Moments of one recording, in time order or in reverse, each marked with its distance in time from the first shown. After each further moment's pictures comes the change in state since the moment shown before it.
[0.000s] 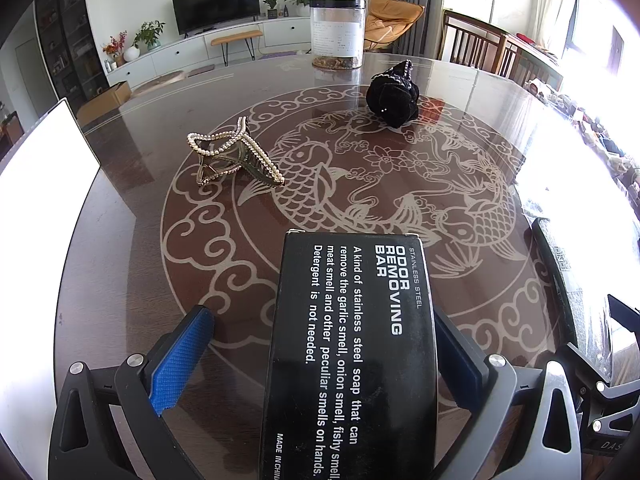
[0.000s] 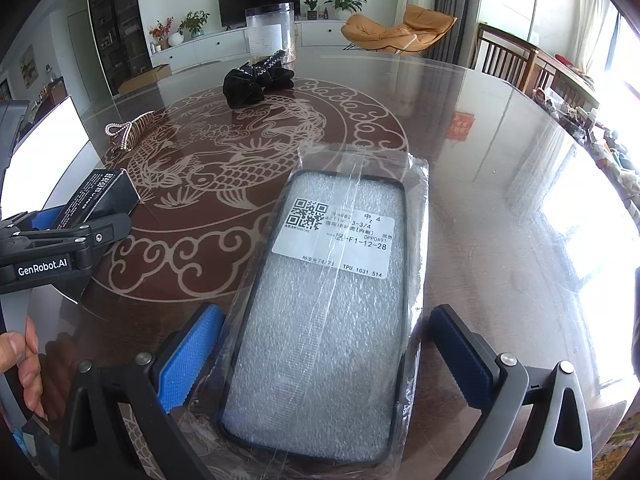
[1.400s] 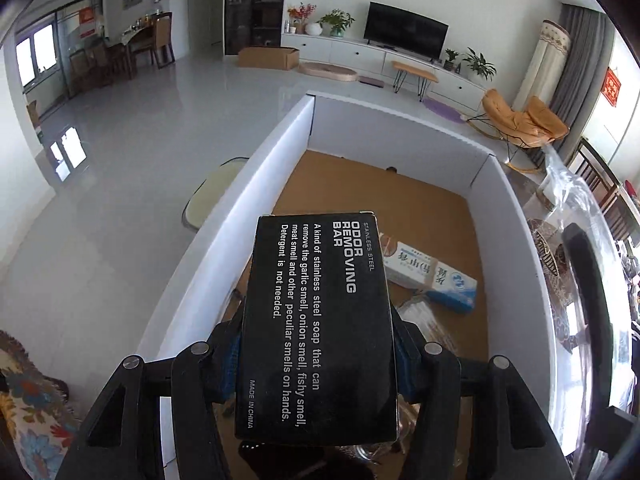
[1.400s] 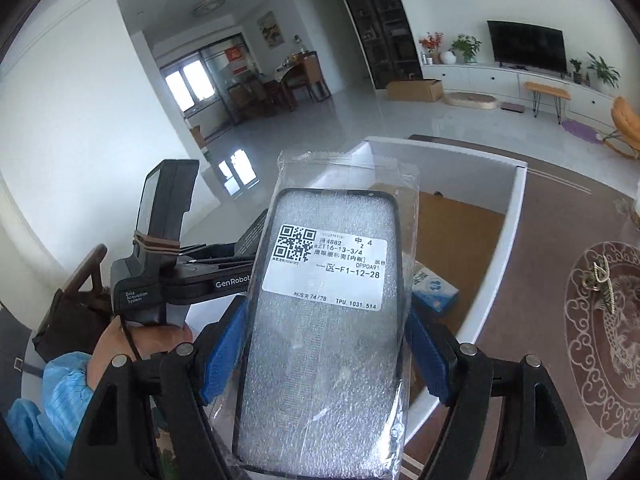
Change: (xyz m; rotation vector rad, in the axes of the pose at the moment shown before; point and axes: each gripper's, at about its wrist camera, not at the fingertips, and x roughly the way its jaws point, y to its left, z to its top) left arm -0.213 0.362 -0.138 -0.524 -0.057 0.226; right arm -0.174 0.419 0.021 -0.489 -0.041 0.799
